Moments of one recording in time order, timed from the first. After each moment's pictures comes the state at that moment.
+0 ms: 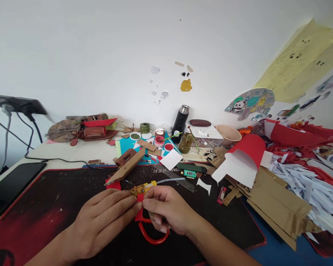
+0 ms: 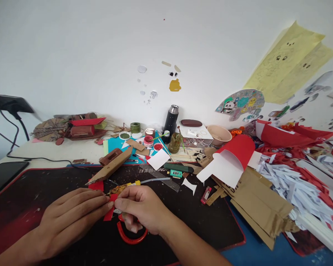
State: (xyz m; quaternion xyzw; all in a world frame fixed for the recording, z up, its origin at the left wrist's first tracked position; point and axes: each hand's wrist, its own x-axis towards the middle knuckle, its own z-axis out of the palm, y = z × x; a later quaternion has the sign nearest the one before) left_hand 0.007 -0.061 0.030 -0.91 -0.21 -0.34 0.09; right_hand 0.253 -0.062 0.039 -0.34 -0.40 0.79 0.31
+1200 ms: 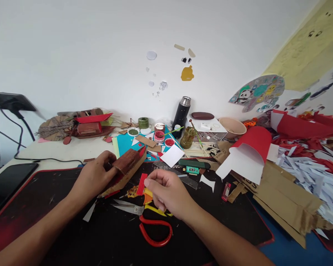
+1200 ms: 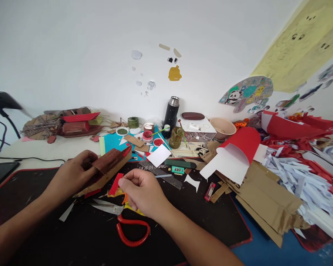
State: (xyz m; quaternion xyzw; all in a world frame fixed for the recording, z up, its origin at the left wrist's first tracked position) left_hand 0.005 0.031 0.036 -0.70 -0.66 -0.20 -0.18; right_hand 0.246 -0.033 0.047 -0.42 -0.46 0.68 0.37
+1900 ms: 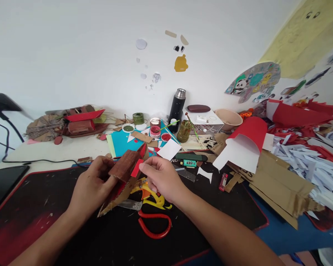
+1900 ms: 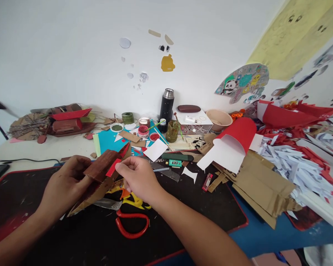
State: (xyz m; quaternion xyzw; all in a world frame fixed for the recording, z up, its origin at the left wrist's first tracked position) left_hand 0.025 -0.005 0.035 -0.67 -0.63 -0.32 -0.23; right_hand 0.235 -0.012 0.042 -0.44 -0.42 0.67 0.43
